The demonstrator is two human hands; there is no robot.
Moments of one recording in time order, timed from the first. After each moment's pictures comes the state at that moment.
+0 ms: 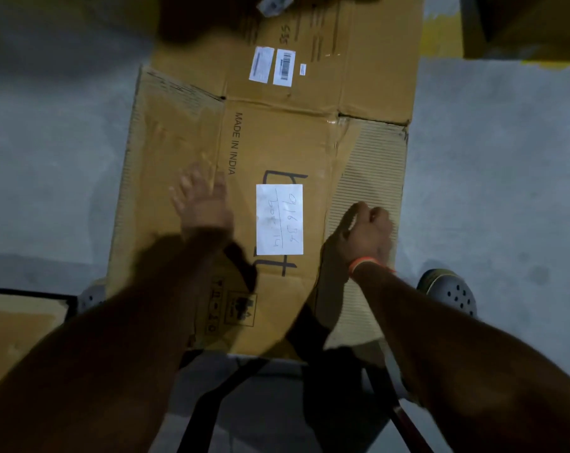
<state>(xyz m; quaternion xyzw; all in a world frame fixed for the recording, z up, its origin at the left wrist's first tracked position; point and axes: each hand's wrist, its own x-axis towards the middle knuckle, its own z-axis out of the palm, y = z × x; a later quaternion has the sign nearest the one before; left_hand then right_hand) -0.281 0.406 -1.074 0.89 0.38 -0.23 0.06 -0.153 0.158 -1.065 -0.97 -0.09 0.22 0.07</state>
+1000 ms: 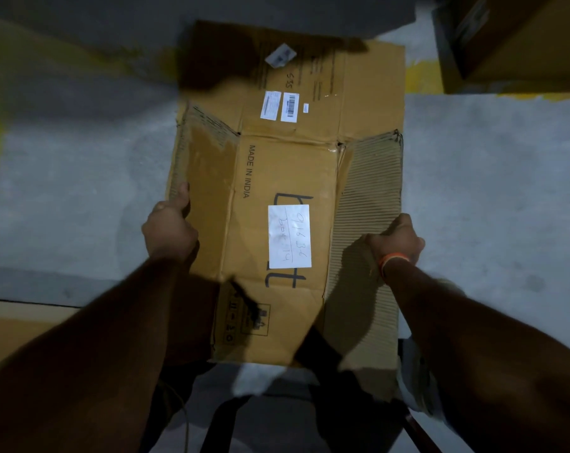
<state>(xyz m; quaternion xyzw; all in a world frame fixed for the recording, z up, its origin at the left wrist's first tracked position) -0.323 0.458 -0.987 0.85 0.50 -0.09 0.13 -0.128 0.151 -0.998 -0.93 0.13 0.22 0.27</state>
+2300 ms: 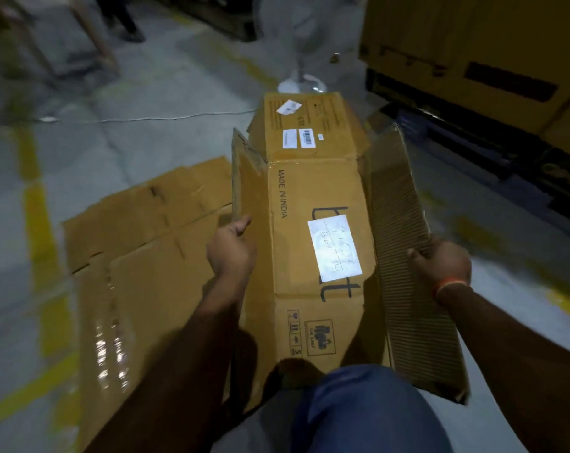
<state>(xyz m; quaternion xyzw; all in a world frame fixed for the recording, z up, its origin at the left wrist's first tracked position) -0.750 0.519 -0.725 0.45 0.79 0.35 0.23 -0.404 0.488 -0.747 -0.82 -0.51 0.19 0.16</state>
